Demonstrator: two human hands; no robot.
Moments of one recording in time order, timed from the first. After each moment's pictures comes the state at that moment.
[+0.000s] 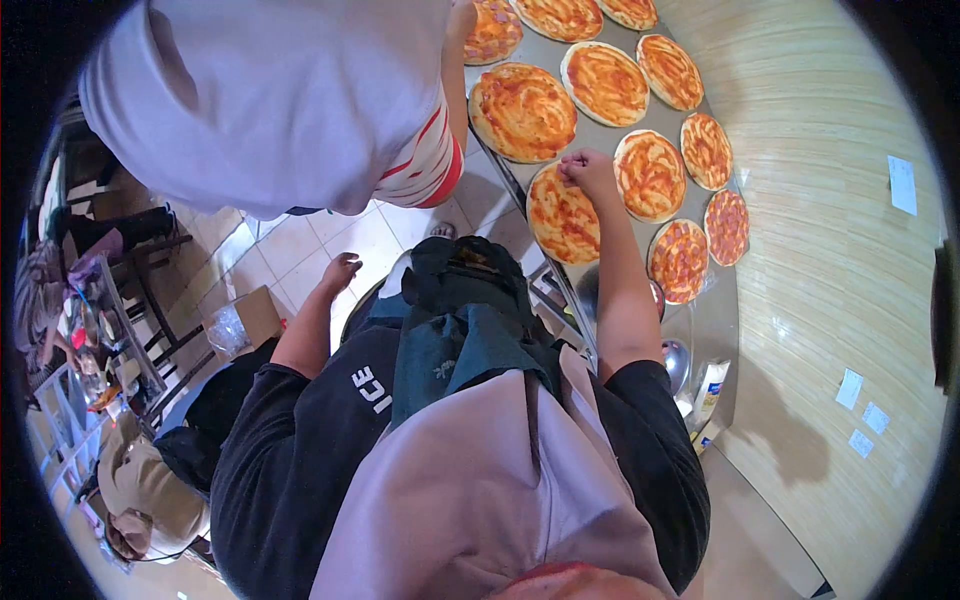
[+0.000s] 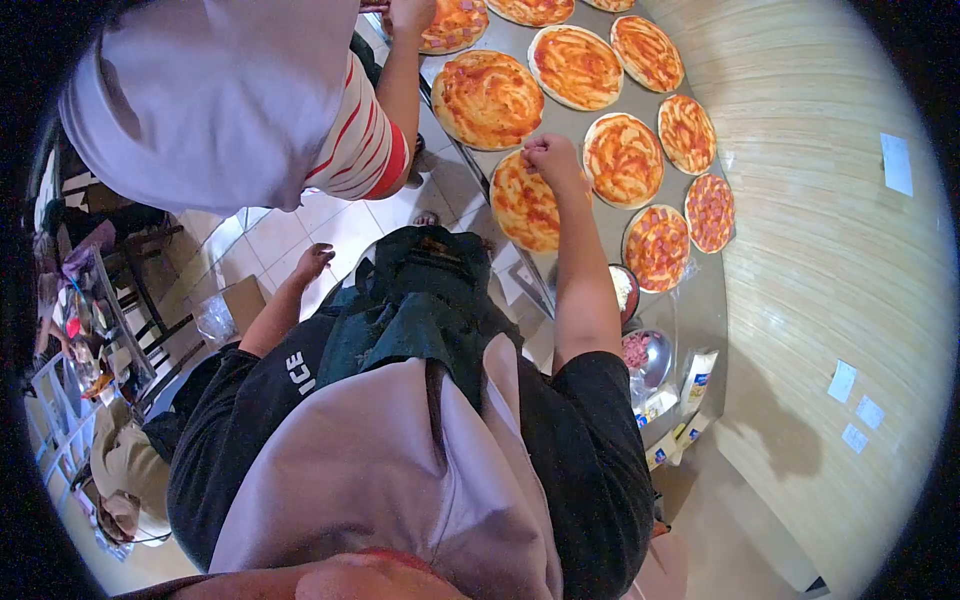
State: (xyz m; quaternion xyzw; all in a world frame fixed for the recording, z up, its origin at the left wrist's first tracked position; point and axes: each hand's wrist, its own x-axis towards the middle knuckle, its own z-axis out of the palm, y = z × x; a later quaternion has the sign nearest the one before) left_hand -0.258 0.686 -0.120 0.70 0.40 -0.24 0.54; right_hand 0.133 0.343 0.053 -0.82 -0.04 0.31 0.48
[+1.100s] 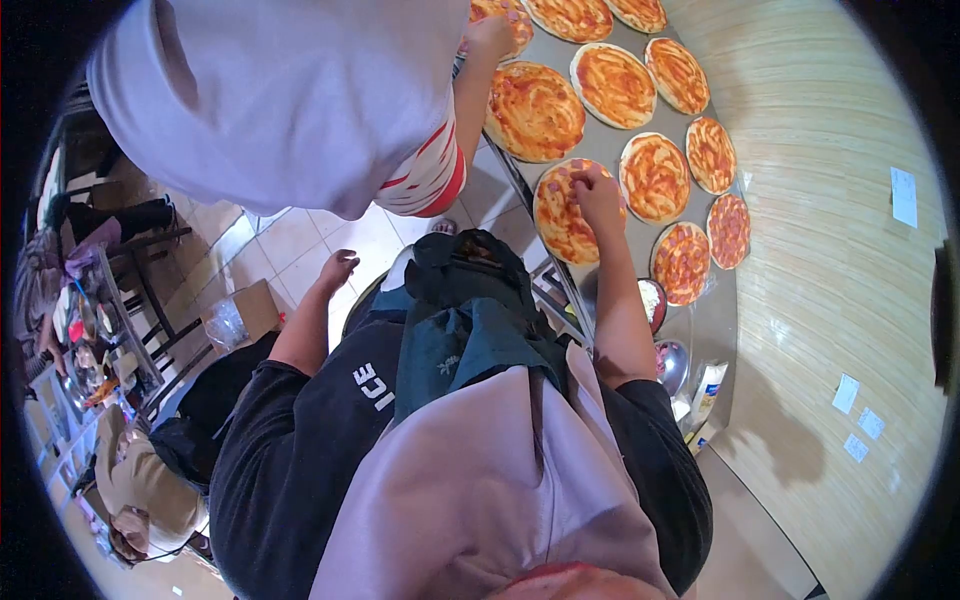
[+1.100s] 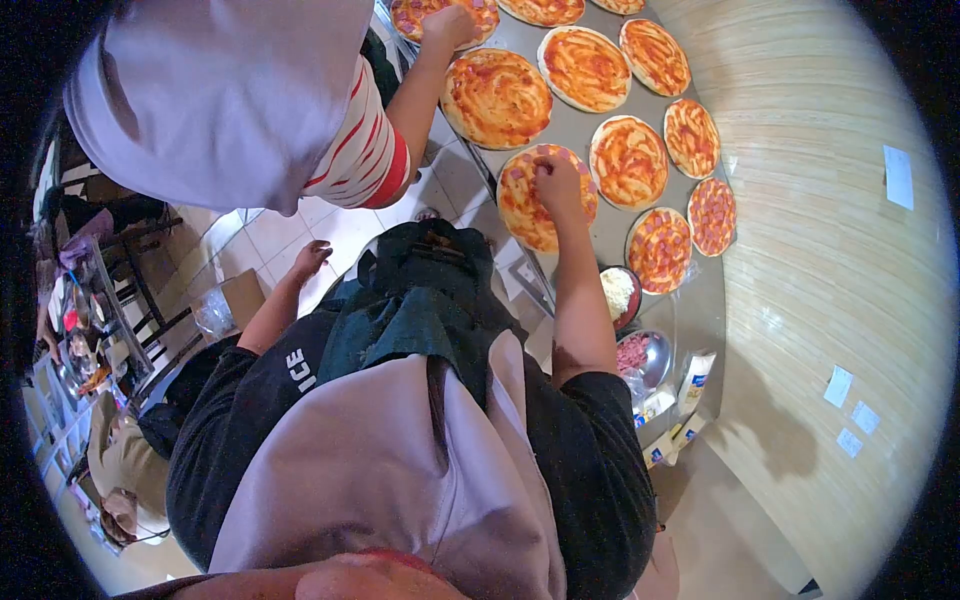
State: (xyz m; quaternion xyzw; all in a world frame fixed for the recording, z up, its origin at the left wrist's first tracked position) left_hand -0.264 0.694 -0.113 0.68 0.42 -0.25 0.54; right_hand 0.088 0.339 0.071 -0.91 -0.16 0.12 0.35
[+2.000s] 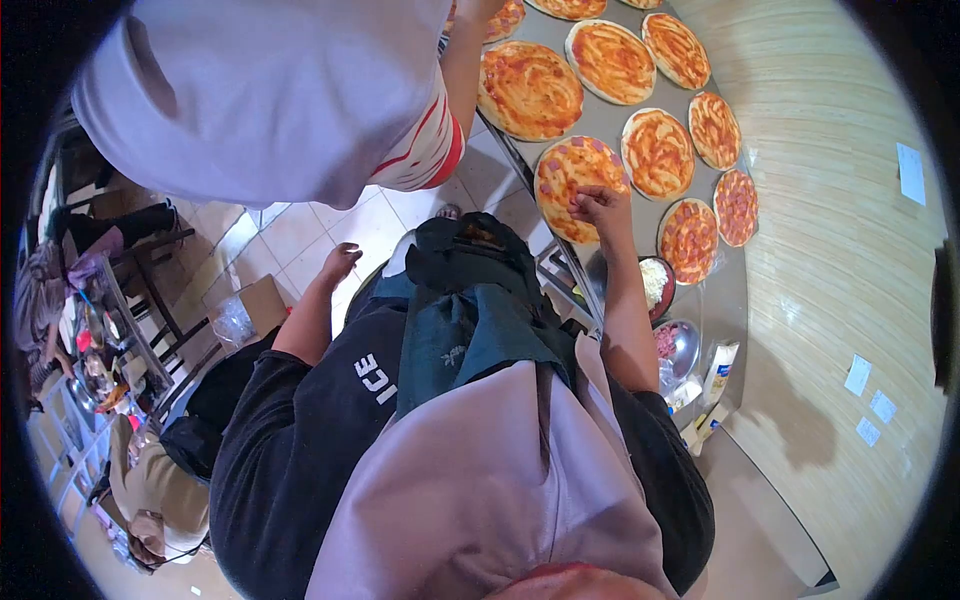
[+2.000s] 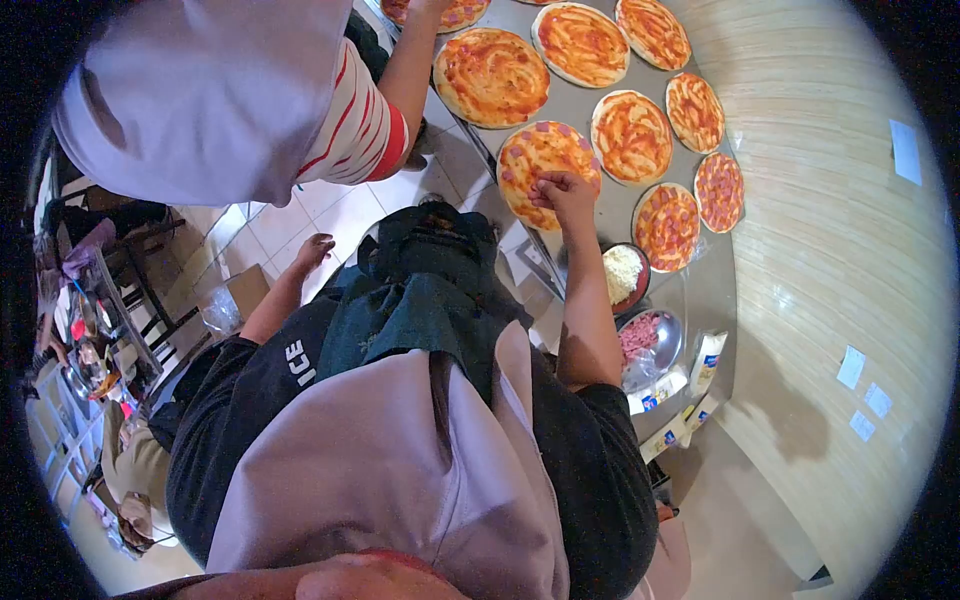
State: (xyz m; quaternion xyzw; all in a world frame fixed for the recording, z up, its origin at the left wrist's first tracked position) left_hand -0.269 0.693 -0.119 0.68 0.43 -0.28 0.52; right_hand 0.043 0.299 0.079 -0.71 0.10 0.33 0.62
